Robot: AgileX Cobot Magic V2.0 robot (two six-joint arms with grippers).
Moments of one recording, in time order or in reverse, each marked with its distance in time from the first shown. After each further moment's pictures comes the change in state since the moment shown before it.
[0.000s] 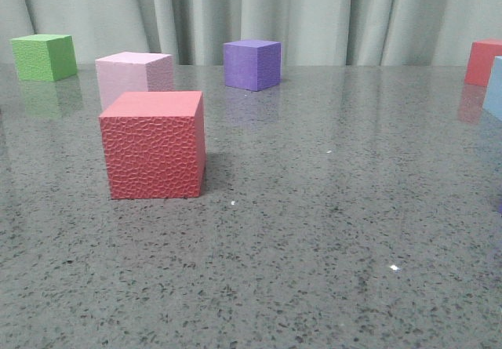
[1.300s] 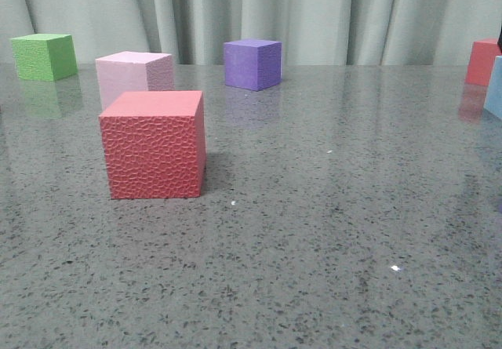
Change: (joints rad) left arm 0.000 0.000 0.000 0.000 0.000 0.002; right arm -0.069 0.638 -0.284 -0.024 -0.075 -0.014
